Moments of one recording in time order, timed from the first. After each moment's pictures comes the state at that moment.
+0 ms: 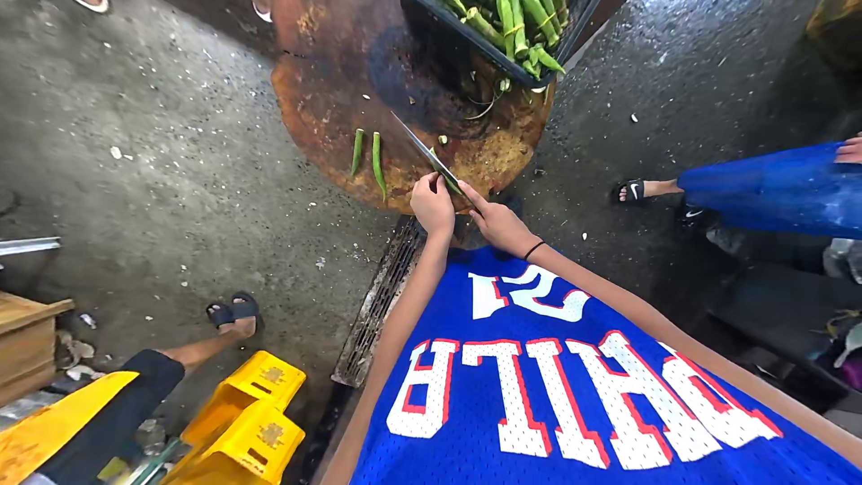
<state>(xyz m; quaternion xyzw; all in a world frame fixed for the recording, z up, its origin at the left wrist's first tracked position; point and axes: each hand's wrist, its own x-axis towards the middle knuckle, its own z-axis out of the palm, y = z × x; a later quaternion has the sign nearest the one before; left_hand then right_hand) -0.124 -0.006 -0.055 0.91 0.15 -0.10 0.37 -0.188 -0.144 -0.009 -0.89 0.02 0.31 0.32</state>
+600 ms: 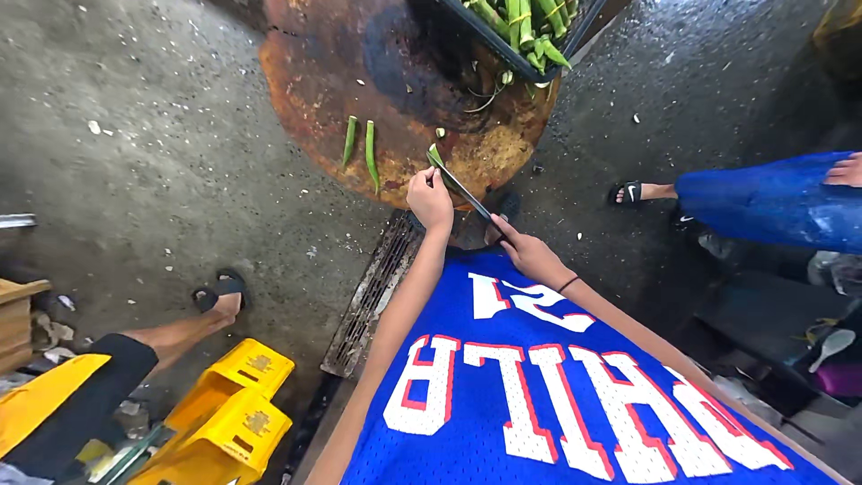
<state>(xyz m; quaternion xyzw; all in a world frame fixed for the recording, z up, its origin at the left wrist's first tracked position) -0.126 -0.019 -0.056 0.90 0.20 -0.07 0.38 -0.276 -0.202 -0.015 -0.89 0.03 0.33 0.30</state>
